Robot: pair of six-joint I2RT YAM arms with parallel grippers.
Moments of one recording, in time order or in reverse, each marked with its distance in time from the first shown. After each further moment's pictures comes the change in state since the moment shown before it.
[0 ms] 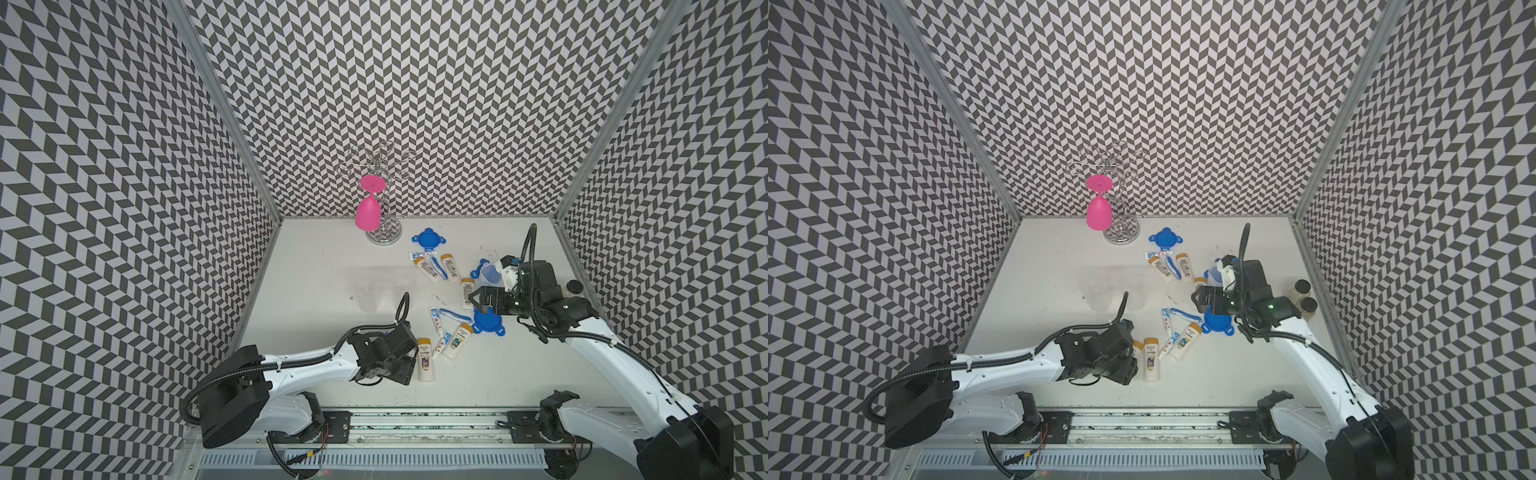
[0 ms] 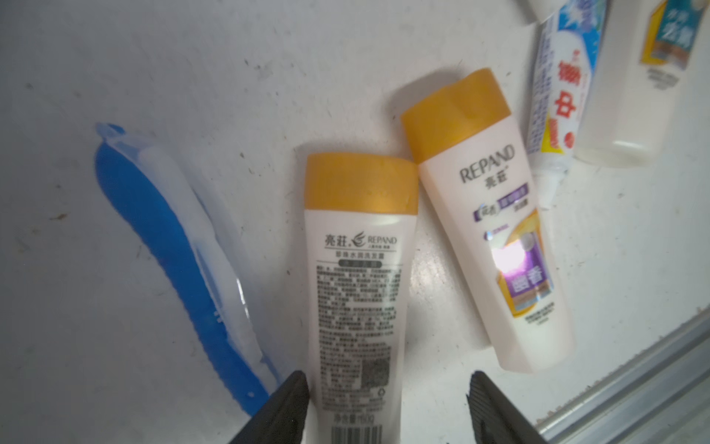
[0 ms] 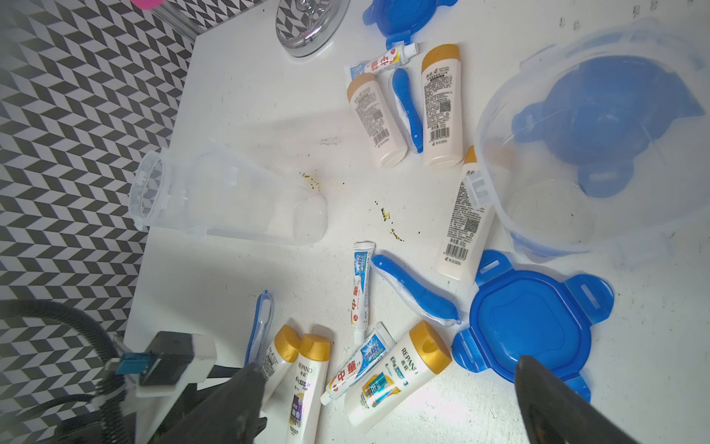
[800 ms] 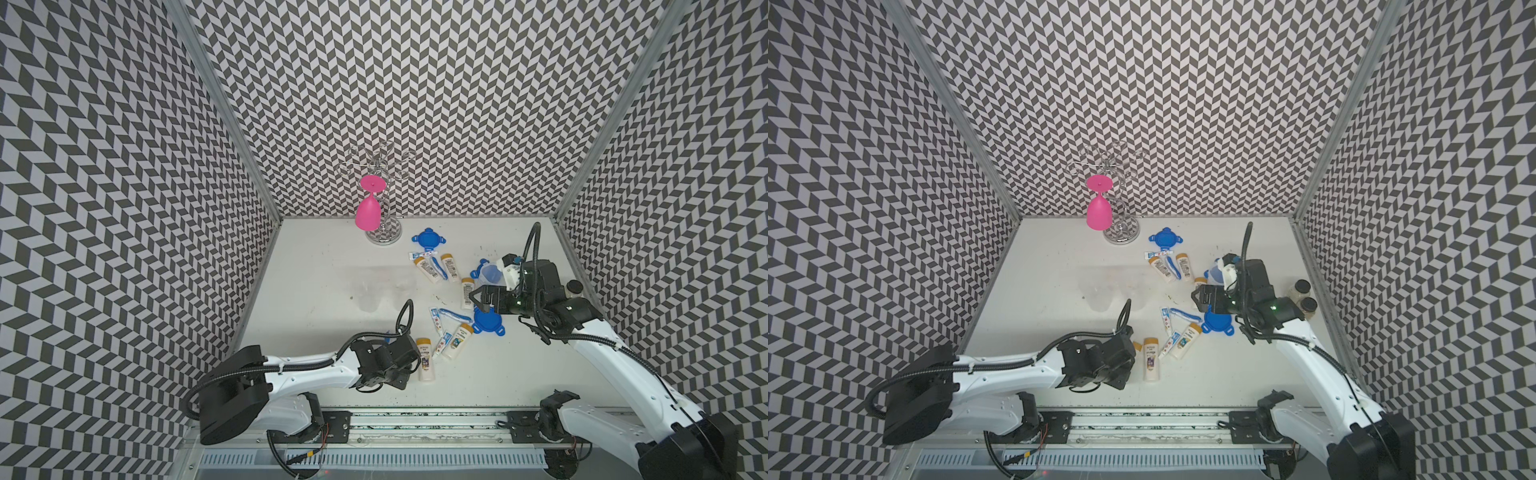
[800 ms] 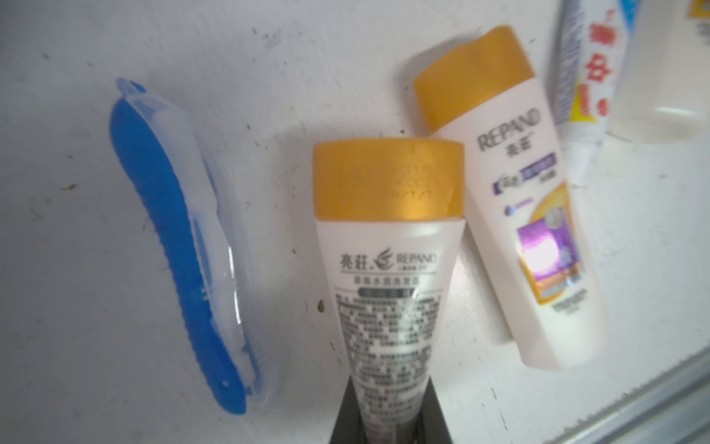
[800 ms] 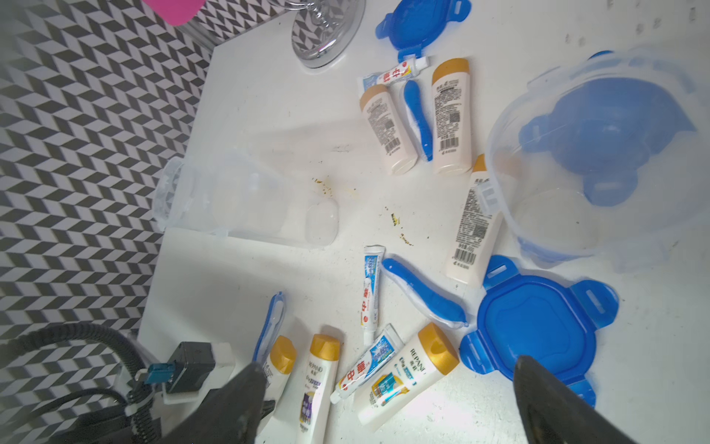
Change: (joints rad) left arm -0.066 -0.076 -0.027 -0.005 -0.079 -0.045; right arm -0.001 -0.033 0.012 -0.011 -0.061 -0.005
